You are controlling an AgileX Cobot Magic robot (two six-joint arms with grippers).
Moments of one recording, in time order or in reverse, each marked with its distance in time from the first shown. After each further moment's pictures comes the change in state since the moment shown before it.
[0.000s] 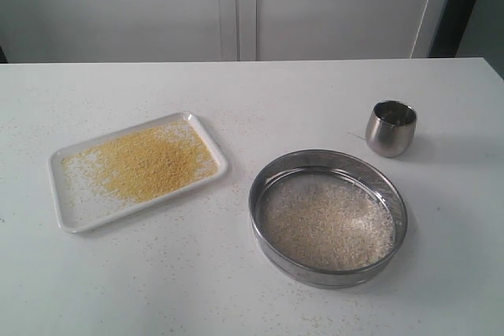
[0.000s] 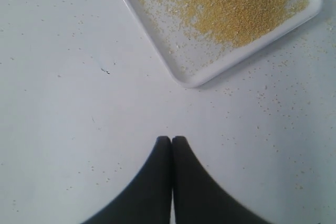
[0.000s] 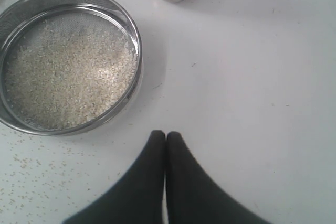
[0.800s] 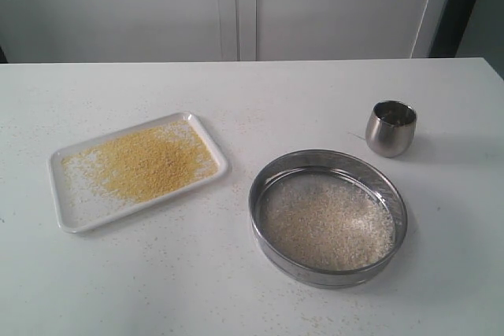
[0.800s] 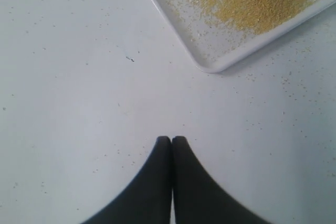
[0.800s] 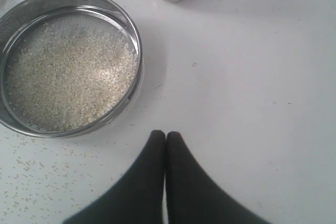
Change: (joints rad) left arm 0.000 -0.205 0.150 0.074 -0.020 0.000; right arm 0.000 0.000 0.000 0.000 0.000 0.022
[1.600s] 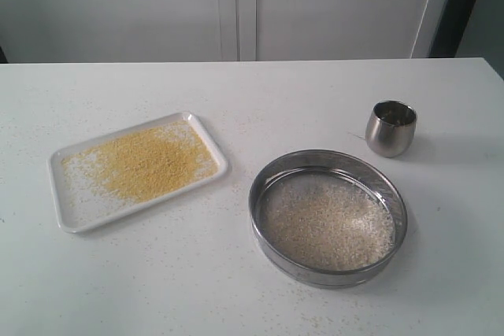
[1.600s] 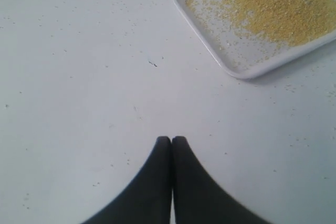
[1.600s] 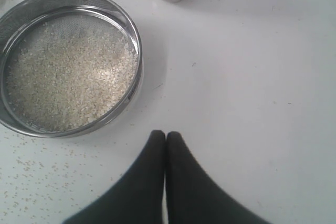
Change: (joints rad) left arm 0.079 -0.540 0.605 0.020 -0.387 0.000; right arm 0.000 0.000 0.000 0.000 0.000 0.000
